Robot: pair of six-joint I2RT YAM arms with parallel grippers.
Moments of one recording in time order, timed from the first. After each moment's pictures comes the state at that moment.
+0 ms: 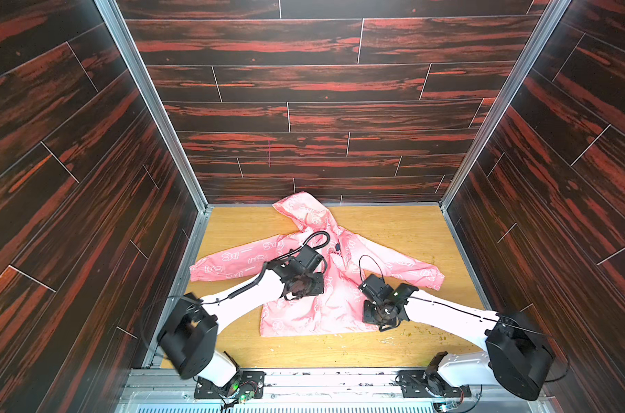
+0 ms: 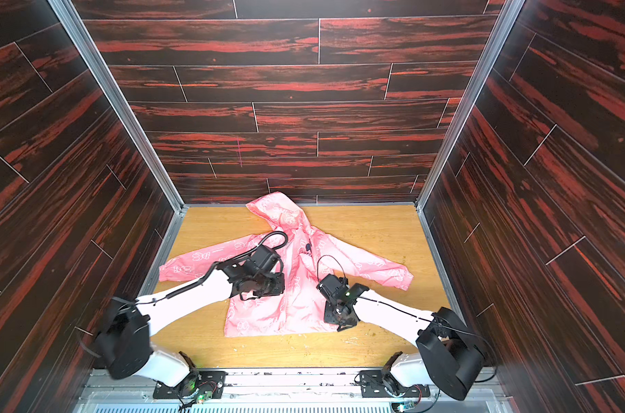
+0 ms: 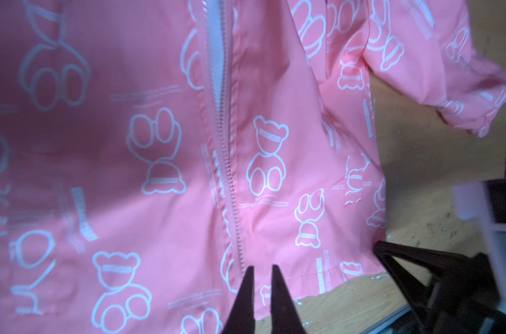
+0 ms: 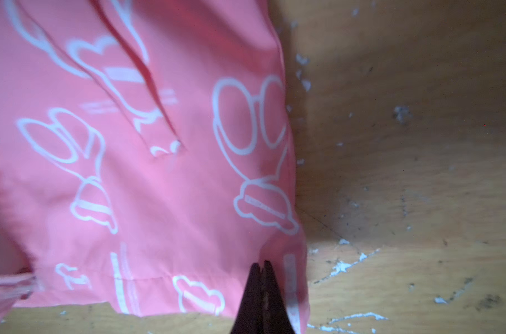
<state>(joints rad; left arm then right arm) -0.73 1.48 1.05 -0.60 0.08 -0.72 0.82 1.38 0.69 -0.68 0.04 0.90</state>
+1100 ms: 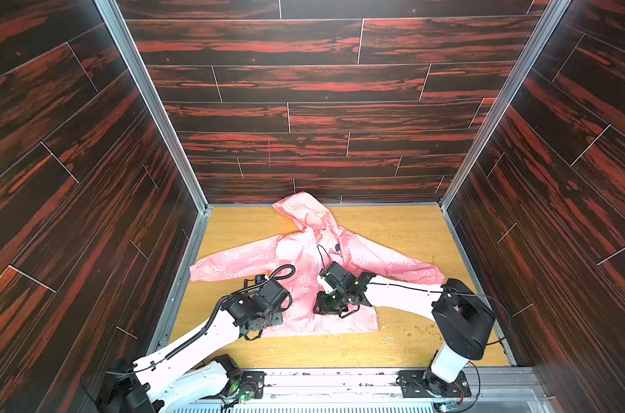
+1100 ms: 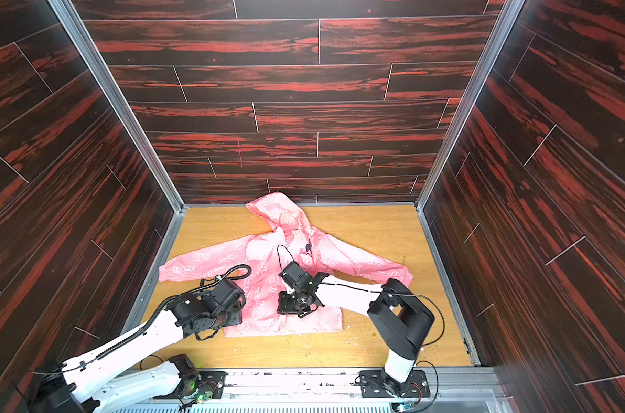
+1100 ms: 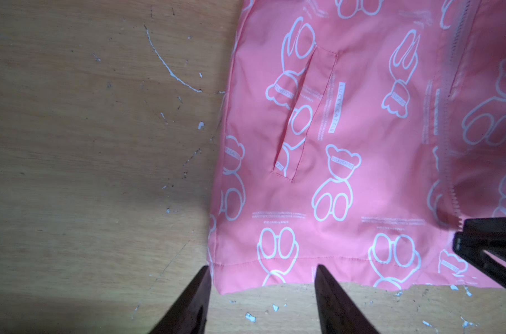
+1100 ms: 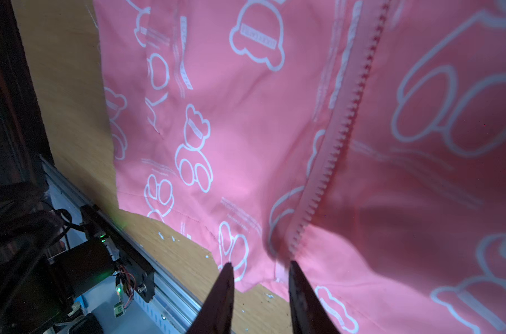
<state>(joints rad) -0.73 0.99 0.69 -0.91 -0.24 -0.85 0.95 1.76 1.08 -0.43 -0.32 0.77</state>
